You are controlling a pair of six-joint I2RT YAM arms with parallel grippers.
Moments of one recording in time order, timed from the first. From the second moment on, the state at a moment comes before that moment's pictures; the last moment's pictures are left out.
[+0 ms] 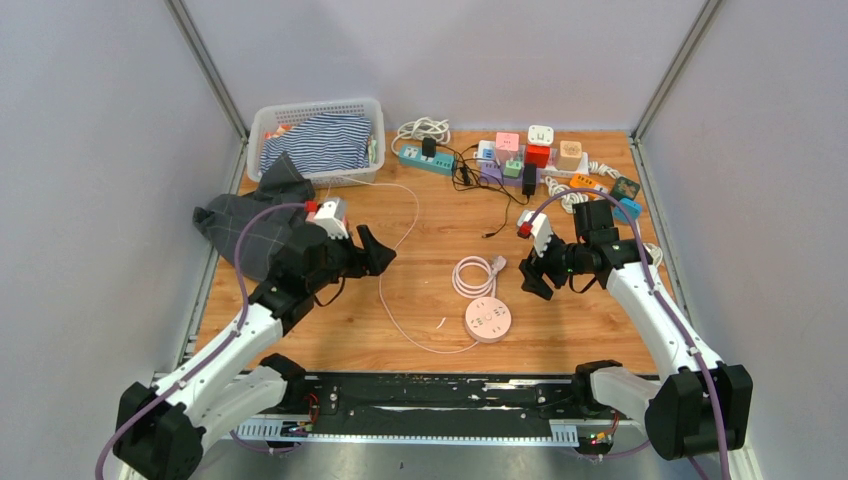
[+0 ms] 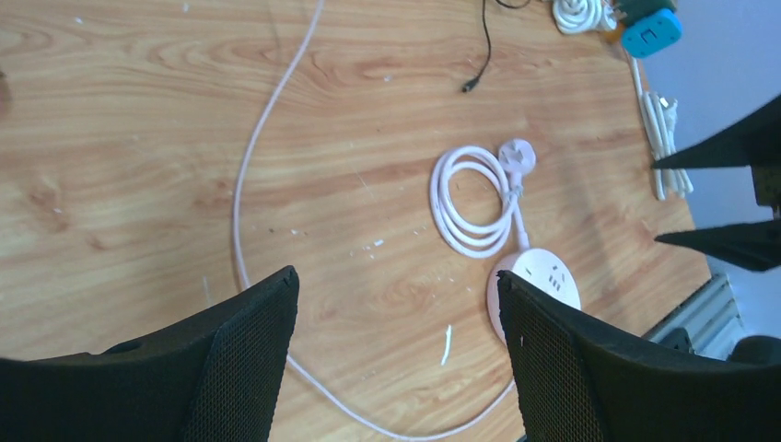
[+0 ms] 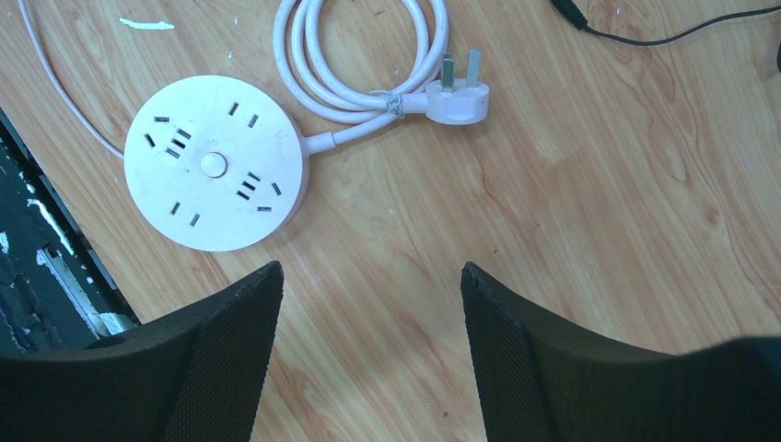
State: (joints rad) left arm -0.48 0.87 0.54 -0.05 0.12 -0.56; right arm 0.16 1.08 0.84 -0.76 -0.57 -0.76
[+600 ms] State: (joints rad) left arm -0.95 0.83 0.38 -0.12 -0.38 -0.78; right arm 0.16 1.09 0.84 -0.76 -0.56 -0.77
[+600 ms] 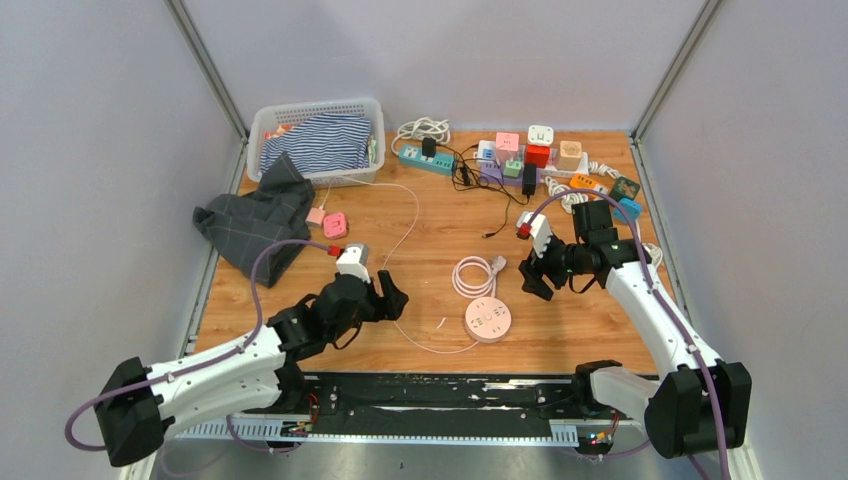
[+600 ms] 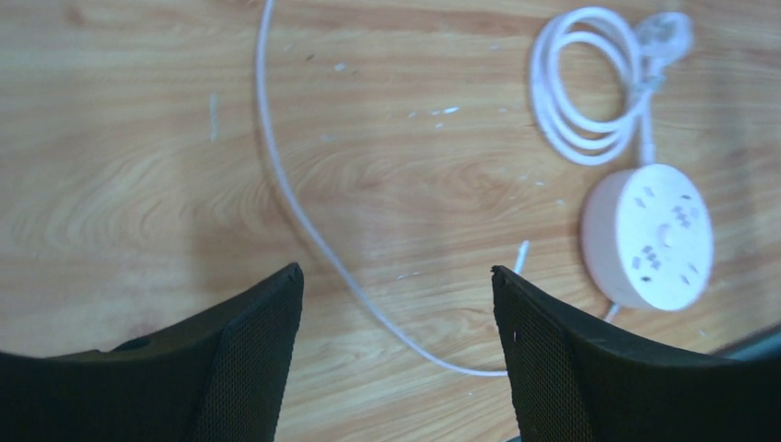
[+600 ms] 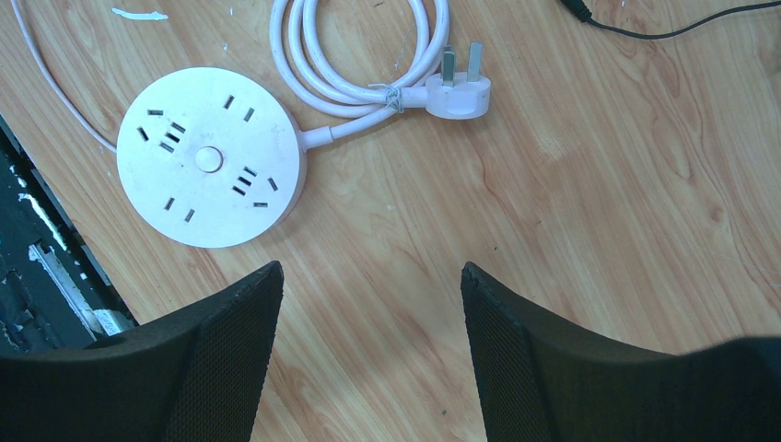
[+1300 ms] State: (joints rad) left arm -1.08 1.41 0.70 -0.46 -0.69 -1.17; right arm 0.16 1.09 0.83 -0.76 -0.56 -0.77
